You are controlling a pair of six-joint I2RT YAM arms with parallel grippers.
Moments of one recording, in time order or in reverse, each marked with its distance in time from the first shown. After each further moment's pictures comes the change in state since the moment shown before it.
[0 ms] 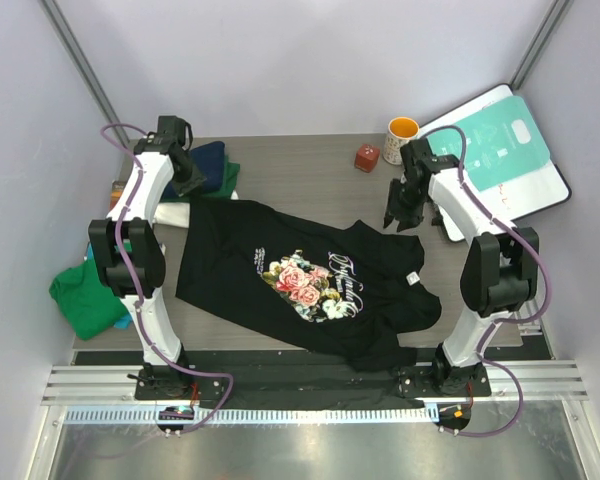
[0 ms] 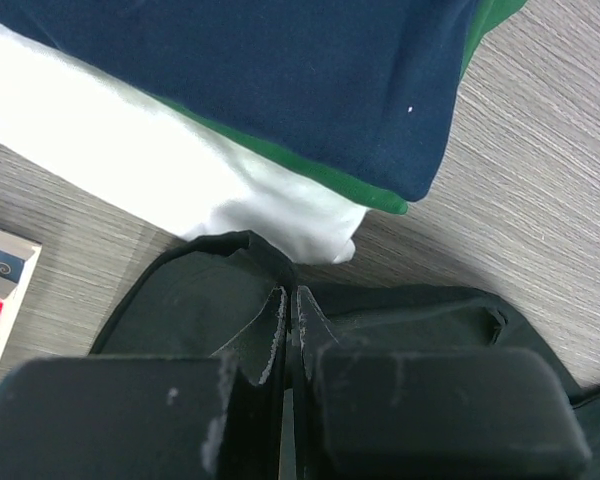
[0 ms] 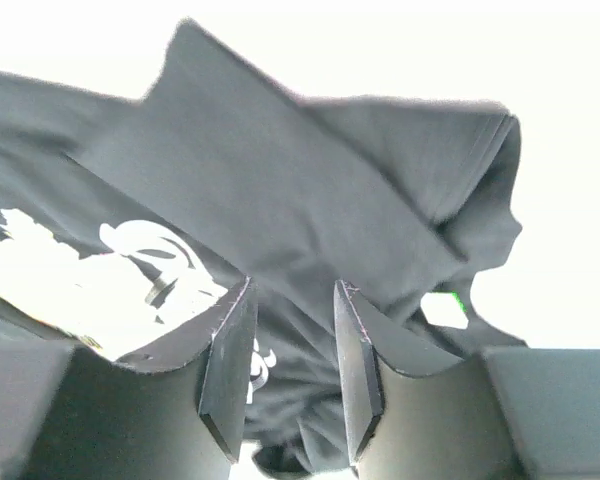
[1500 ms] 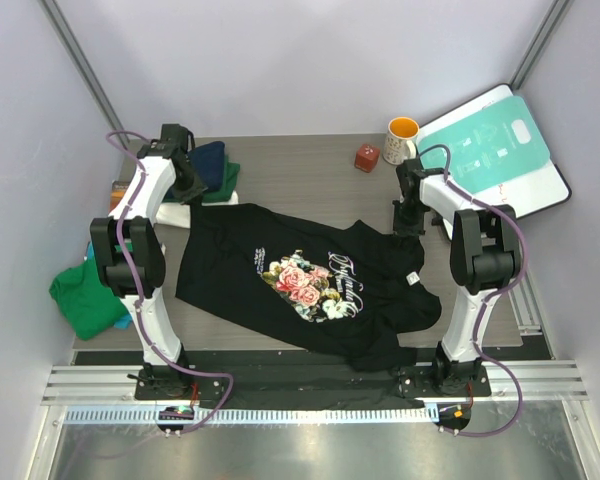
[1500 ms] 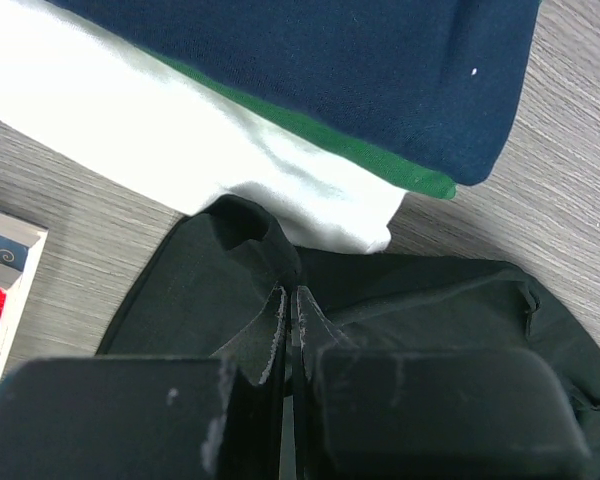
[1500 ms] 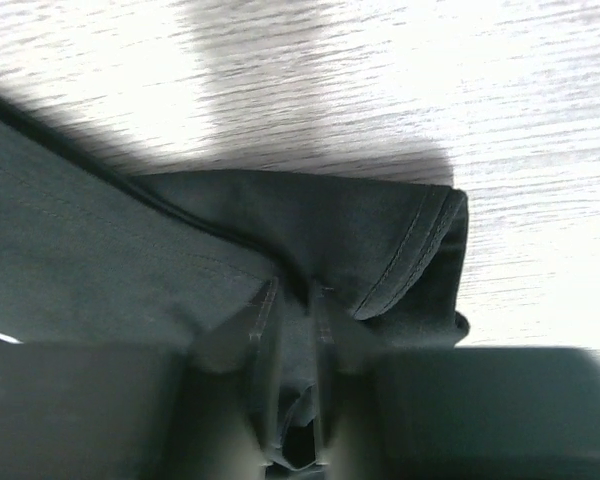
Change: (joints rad) left arm 0.000 0.000 -0.068 0.004 -0.002 0.023; right arm -0.044 0.180 -0.045 0.085 0.098 -0.100
